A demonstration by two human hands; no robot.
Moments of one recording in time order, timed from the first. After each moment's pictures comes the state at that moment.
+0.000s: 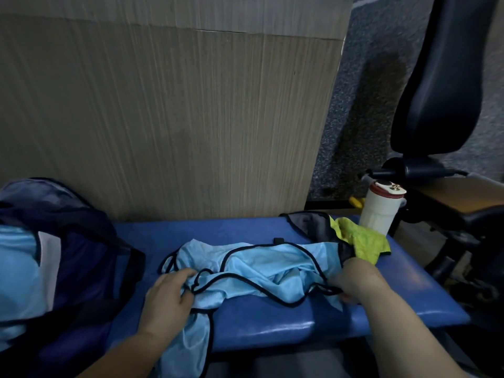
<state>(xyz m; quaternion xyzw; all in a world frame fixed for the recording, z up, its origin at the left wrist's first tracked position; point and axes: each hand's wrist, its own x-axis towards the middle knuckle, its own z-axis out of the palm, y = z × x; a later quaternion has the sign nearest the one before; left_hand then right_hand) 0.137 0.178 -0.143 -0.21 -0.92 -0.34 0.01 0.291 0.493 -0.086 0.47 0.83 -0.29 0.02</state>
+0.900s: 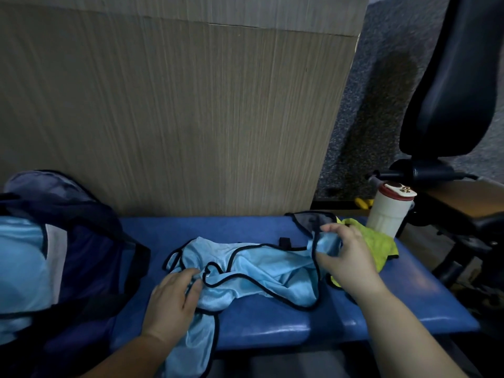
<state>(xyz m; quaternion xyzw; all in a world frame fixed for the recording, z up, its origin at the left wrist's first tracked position) 0.135 0.176 -0.159 -0.24 -0.90 -0.35 0.06 0.280 0.459 -0.066 0.26 0.85 -0.36 -0.28</state>
